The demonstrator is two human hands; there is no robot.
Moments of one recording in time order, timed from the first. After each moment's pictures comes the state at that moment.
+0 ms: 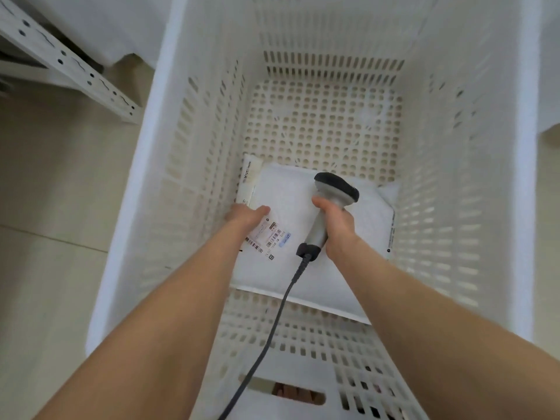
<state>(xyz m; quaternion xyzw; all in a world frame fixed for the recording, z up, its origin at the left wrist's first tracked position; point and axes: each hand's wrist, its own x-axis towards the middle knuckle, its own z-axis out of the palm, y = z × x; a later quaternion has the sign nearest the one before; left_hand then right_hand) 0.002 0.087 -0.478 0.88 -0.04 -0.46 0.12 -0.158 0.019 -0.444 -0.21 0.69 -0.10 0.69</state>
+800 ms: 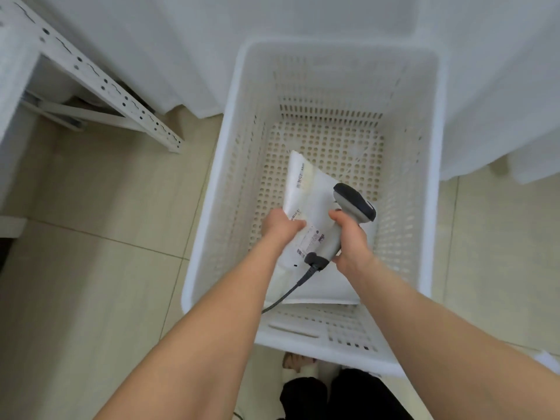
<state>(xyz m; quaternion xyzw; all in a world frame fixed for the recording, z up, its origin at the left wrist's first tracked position) -0.062 0.075 -0.297 0.85 -0.12 -0.46 0.20 -0.187 0.031 -0.274 -0.15 0.65 -0.14 0.73</state>
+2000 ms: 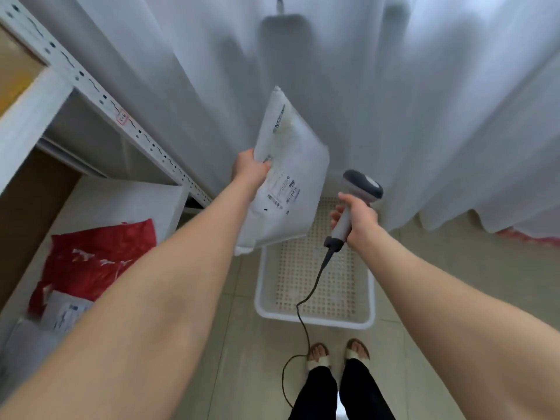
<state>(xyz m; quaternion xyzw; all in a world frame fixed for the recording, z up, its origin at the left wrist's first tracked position) 0.007 0.047 0.230 0.84 -0.23 -0.30 0.38 -0.196 0.027 0.194 -0.15 0.61 -0.28 0.73</state>
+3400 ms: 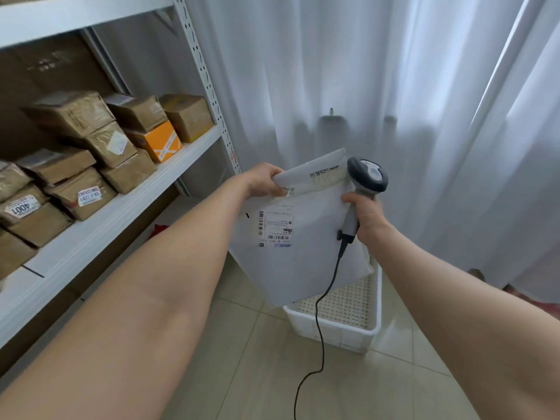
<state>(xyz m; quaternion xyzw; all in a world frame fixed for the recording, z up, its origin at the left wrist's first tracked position) -0.098 0.329 0.481 0.80 -0.49 -0.28 0.20 -0.287 0.231 0.395 -0.39 0.46 -0.35 0.72</state>
